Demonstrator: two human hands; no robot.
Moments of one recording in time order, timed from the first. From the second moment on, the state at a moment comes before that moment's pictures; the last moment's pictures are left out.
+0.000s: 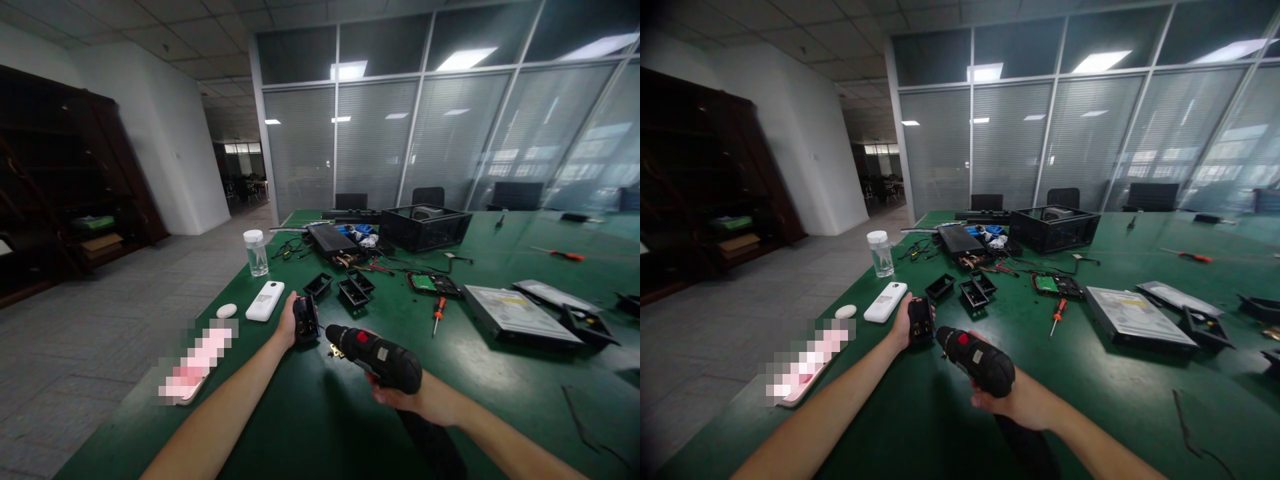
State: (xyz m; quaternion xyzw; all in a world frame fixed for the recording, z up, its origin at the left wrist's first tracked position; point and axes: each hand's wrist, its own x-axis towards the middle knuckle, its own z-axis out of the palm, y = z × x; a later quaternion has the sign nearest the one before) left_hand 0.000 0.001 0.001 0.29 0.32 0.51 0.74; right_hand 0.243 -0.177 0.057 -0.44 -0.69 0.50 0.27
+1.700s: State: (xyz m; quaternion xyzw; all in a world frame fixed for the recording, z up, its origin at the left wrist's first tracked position) left_hand 0.001 -0.002 0.004 0.28 0.31 0.51 0.75; right_hand 0.243 -0.173 0.058 -0.43 -0.70 0.50 0.28
